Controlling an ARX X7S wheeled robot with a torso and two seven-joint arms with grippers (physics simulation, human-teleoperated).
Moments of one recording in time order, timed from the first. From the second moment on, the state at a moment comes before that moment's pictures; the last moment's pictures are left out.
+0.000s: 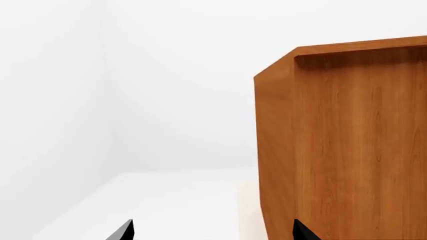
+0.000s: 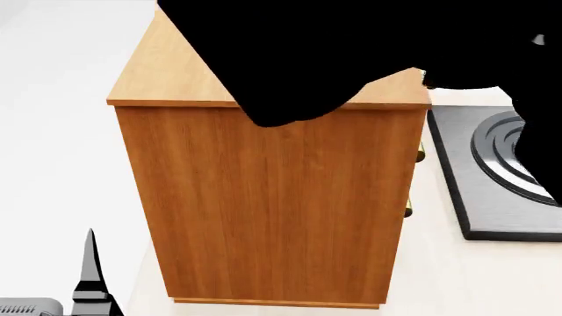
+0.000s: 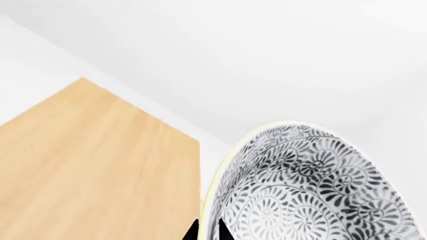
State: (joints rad) left arm -0.08 -0.42 0.34 0.52 -0.27 -0.25 -0.55; right arm 2.07 0.32 -1.14 0.20 1.89 1.23 1.29
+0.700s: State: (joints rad) left arm -0.08 -0.43 0.35 0.51 -0.27 -0.24 -0.55; right arm 1.92 0.22 -1.21 0.16 1.72 1.12 1.17
